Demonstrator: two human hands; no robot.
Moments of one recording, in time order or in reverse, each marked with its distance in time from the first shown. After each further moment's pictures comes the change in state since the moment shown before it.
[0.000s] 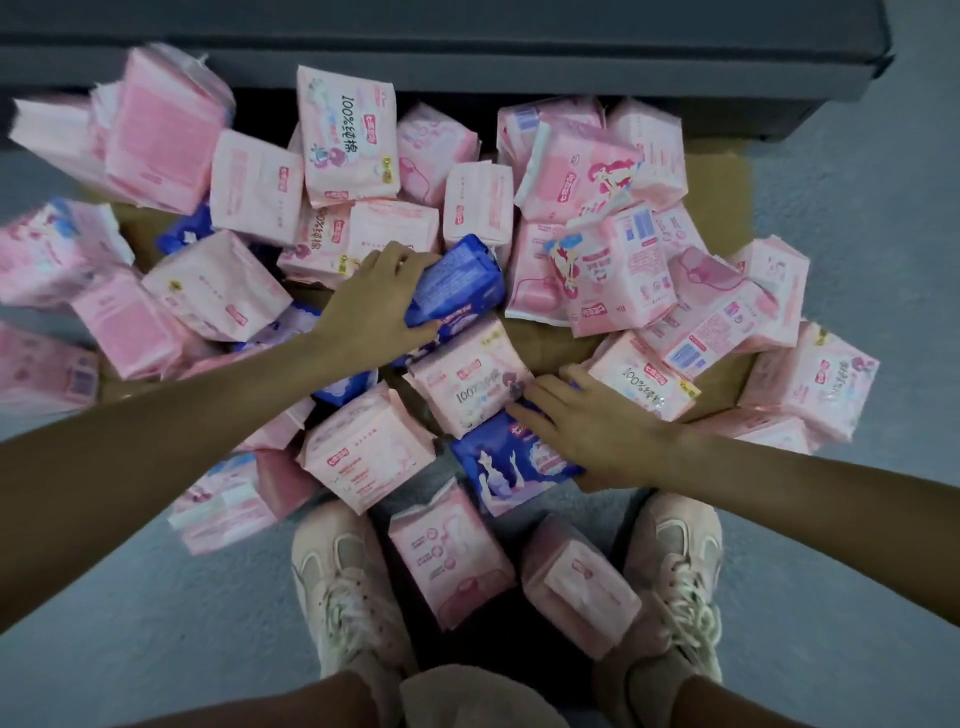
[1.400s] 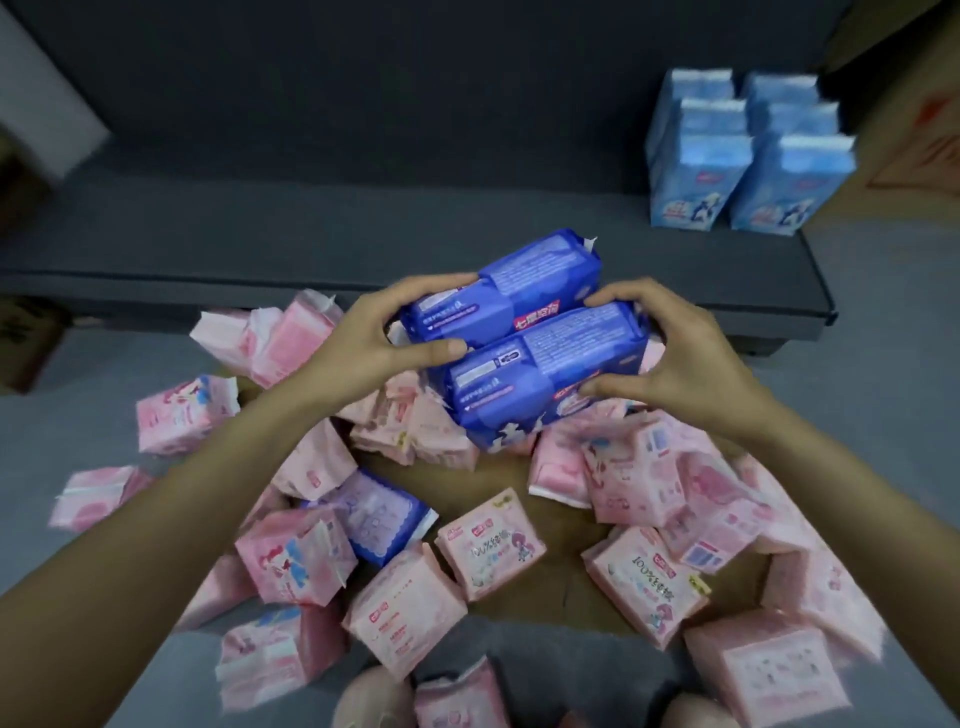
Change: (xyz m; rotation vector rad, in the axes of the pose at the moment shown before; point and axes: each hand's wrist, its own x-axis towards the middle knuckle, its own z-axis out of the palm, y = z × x) left_hand 0.007 0.027 -0.168 -0.800 0.243 0.095; right_hand 0.000 0.142 -0.154 0.924 0.908 0.180
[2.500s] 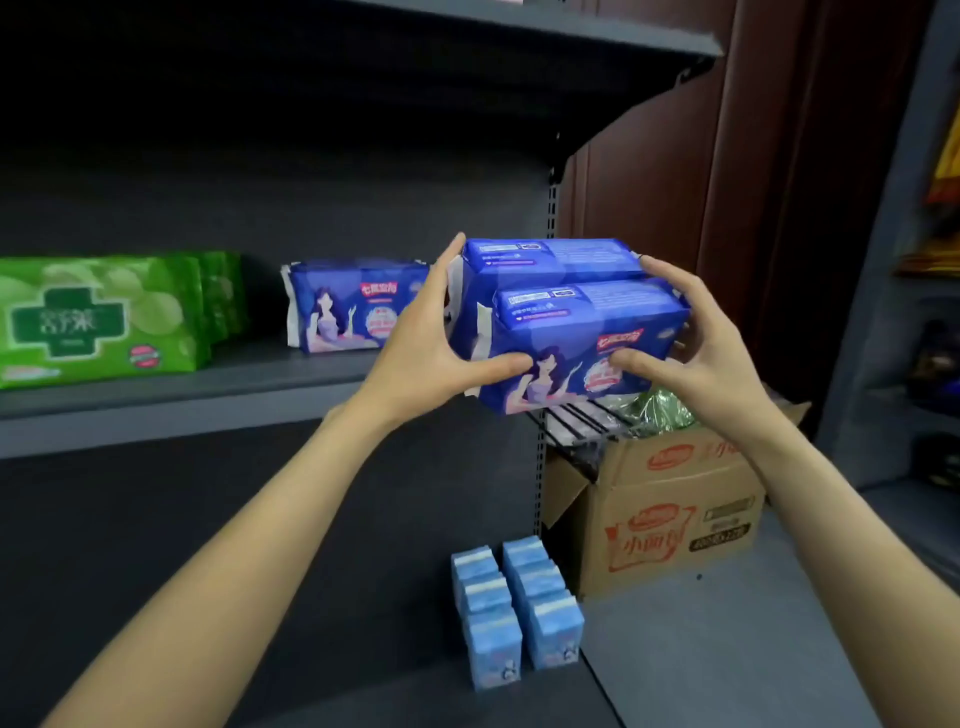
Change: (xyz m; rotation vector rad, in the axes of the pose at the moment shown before) left_hand 0.266 0.476 -0.057 0.189 0.110 0.722; right_hand 0.146 -0.232 -0.426 -0.141 0.727 -0.182
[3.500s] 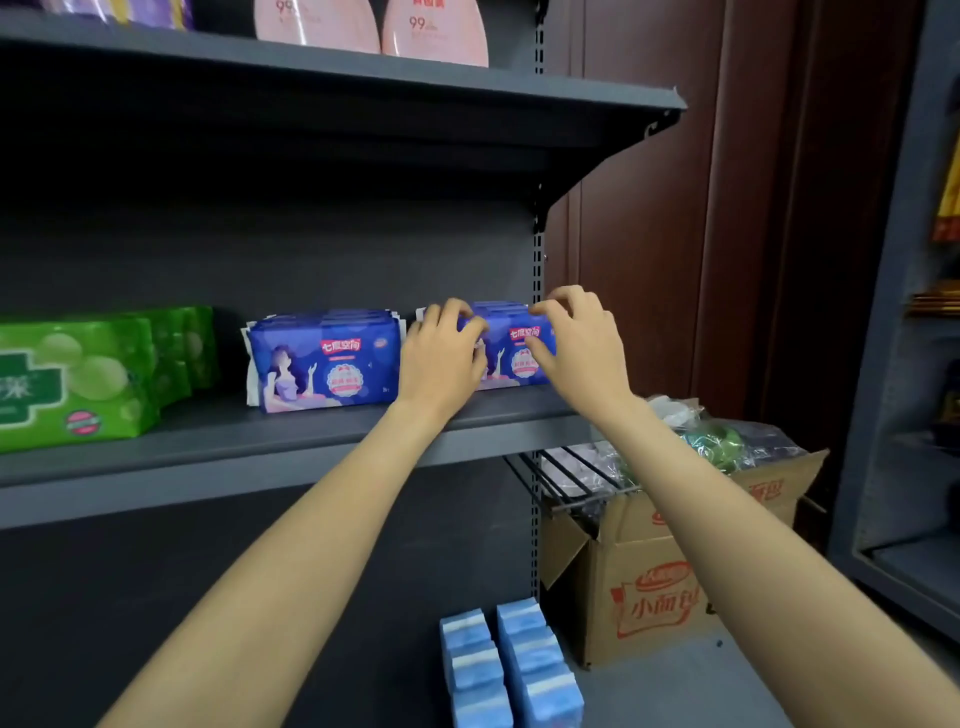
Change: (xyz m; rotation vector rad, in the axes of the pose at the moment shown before) left_hand 0.117 -0.061 0.061 0.936 0.316 0.218; right_hand 0.119 0.075 0.045 -0.894 0.178 -0.256
